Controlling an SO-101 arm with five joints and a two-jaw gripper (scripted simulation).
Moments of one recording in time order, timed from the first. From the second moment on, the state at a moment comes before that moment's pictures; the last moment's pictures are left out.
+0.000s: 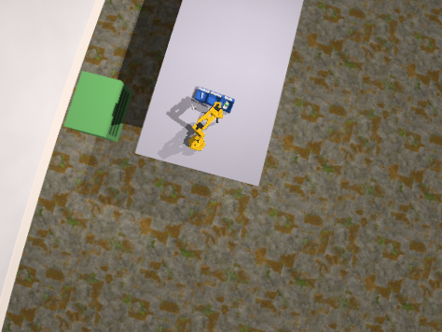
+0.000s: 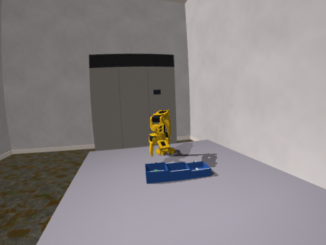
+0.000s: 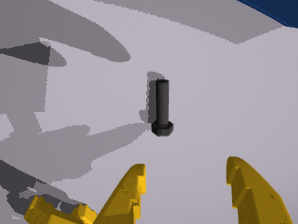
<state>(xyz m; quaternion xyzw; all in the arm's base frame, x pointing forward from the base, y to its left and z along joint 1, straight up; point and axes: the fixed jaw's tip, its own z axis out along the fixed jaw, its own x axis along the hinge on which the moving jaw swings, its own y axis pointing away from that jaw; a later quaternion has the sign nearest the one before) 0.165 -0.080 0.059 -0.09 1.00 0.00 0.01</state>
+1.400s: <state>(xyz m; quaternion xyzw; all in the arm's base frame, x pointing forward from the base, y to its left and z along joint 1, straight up) 0.167 -0.081 0.011 -0.09 1.00 -0.01 0.01</state>
